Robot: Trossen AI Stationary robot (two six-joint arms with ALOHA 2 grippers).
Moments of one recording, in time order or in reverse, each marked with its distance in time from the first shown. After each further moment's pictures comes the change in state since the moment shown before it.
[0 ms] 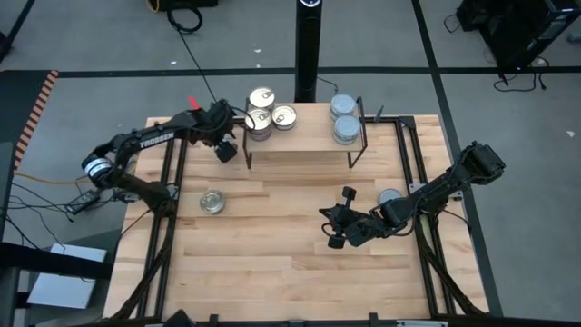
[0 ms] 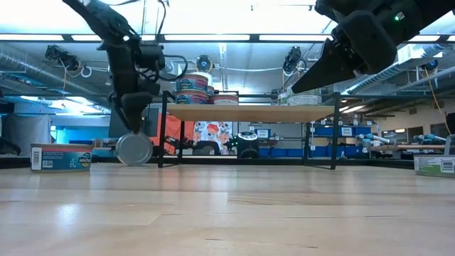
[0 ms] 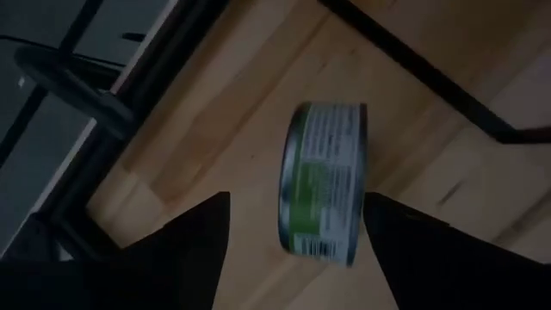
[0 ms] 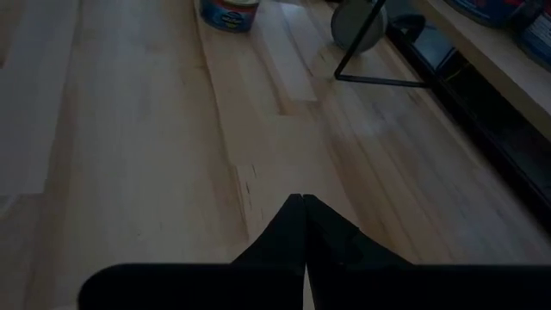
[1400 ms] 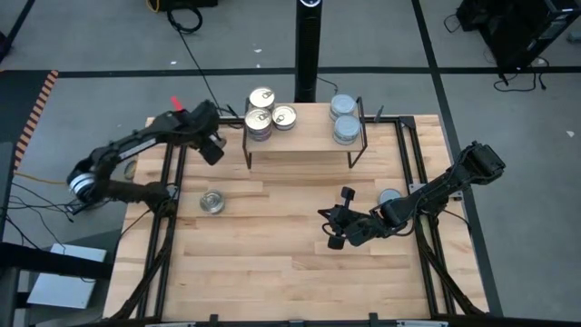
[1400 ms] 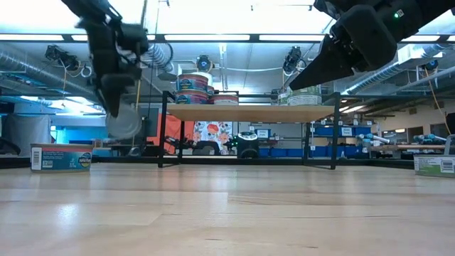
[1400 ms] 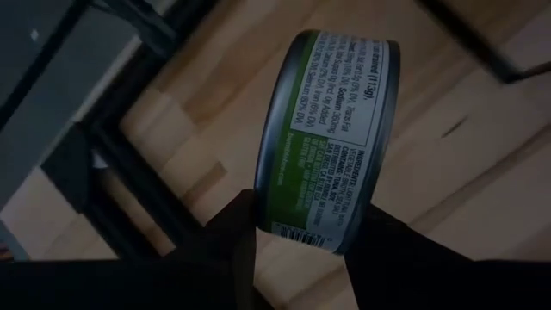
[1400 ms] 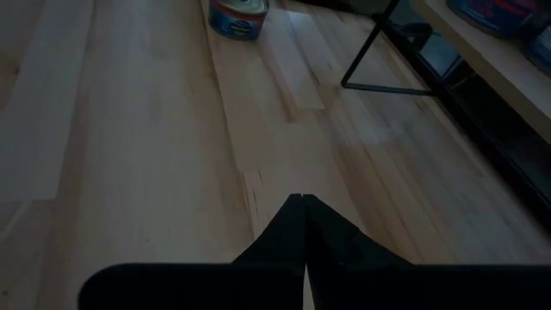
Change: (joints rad) left arm 0.015 -0.177 -0.001 -0.216 -0.026 -0.080; right arm 0.000 0.000 0.000 0.031 -0.015 -0.027
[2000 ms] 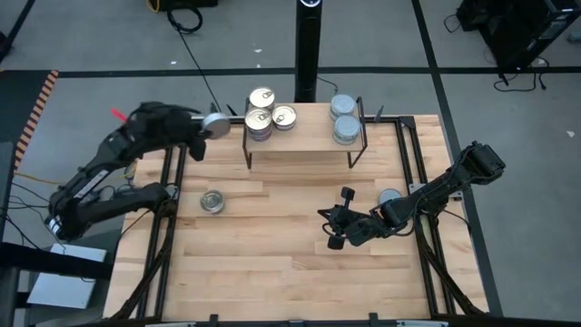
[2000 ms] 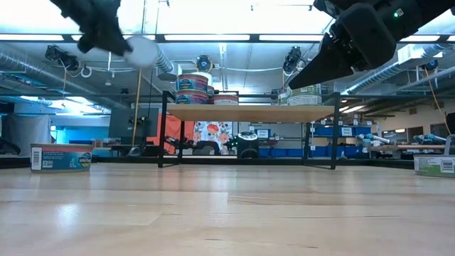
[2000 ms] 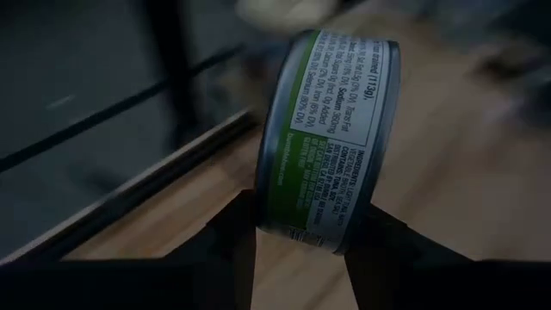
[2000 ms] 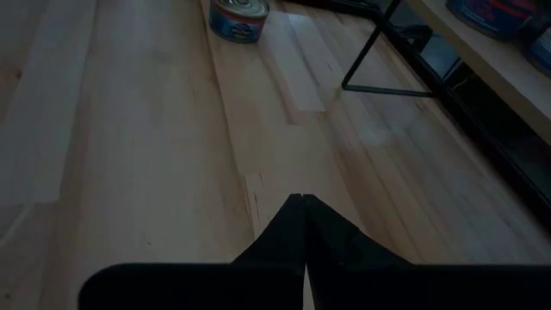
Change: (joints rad) left arm -0.001 -0.487 0.000 0.197 0.285 -0.126; right arm 0.000 0.000 0.000 0.008 0.000 0.000
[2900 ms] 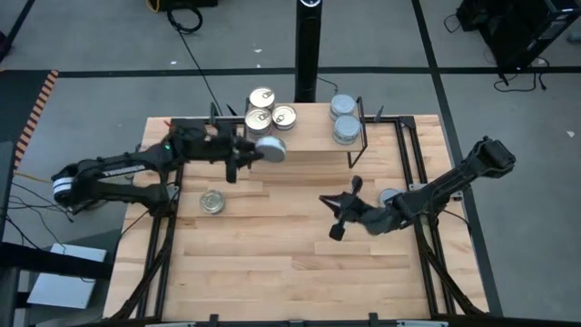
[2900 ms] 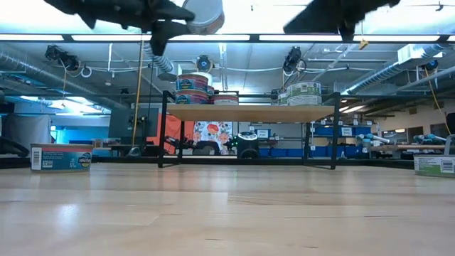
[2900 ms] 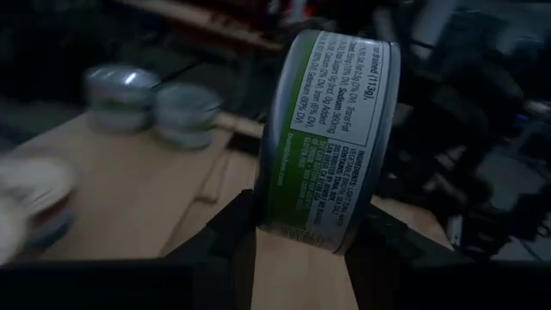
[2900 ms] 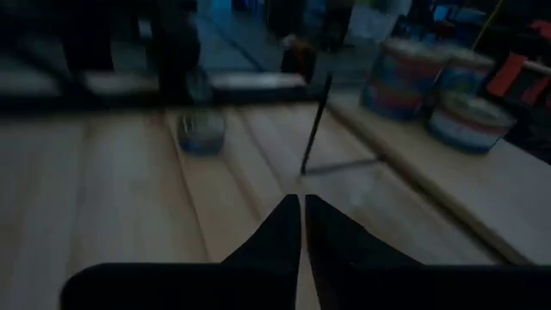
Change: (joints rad) left arm -0.408 0.263 -0.194 0.900 0.246 -0.132; right arm 0.001 -0.141 0.001 0.158 0.149 -0.031
